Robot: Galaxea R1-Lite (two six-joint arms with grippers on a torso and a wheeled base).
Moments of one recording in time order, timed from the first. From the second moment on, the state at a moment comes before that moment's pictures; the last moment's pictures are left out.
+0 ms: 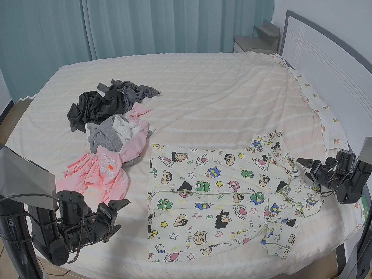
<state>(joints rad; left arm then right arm) -0.28 2.15 -0.06 -1.55 -0.15 -1.26 -0.26 2.30 -0.68 -1.24 0.54 0.67</state>
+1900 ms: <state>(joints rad) -0.29 2.15 -0.06 -1.55 -0.15 -1.26 -0.23 2.34 -1.12 -0.97 0.31 0.76</state>
